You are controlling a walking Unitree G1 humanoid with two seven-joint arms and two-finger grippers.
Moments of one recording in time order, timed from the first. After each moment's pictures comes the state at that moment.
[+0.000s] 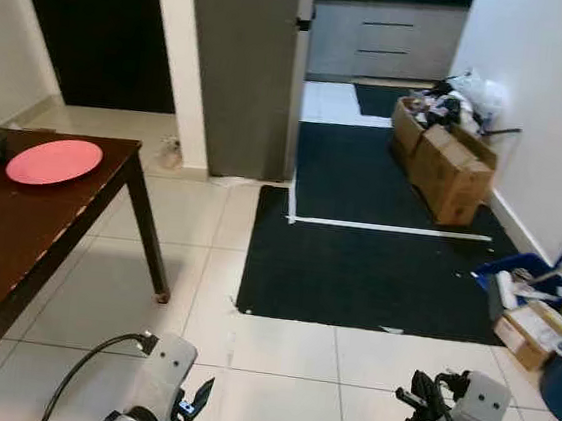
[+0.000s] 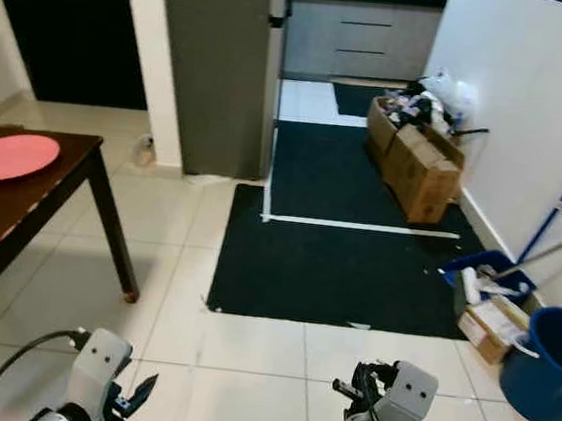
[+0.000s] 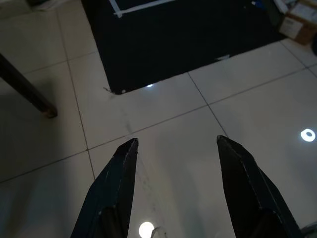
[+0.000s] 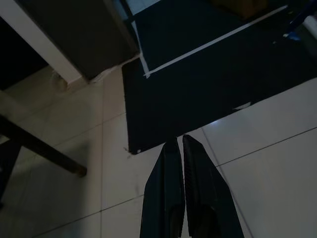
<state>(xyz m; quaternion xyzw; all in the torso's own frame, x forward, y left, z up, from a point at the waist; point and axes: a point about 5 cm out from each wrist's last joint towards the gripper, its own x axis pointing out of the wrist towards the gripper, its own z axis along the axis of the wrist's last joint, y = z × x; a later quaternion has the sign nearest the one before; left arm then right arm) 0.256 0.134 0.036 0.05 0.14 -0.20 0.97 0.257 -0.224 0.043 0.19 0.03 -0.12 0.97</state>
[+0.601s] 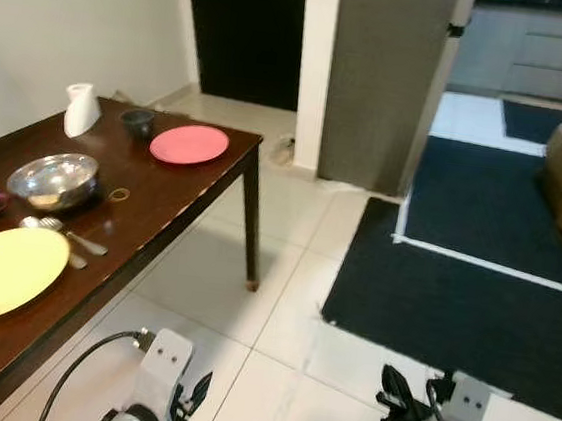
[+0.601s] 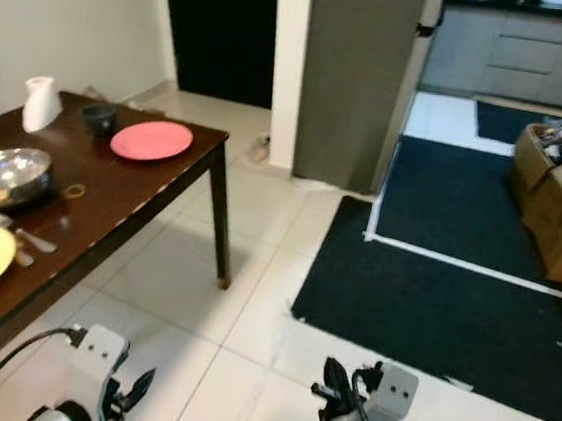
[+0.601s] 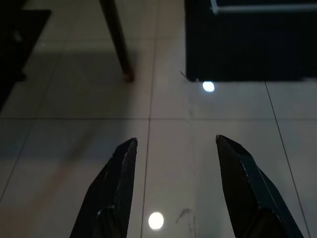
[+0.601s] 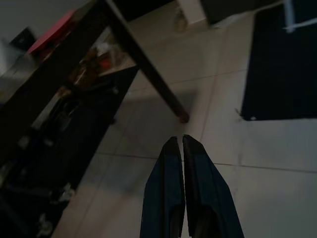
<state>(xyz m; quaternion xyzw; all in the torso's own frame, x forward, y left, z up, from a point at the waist) 0.261 0.135 0.047 0.05 0.12 -0.17 0.98 0.250 -0.198 0.046 0.22 0.03 -0.01 0.97</state>
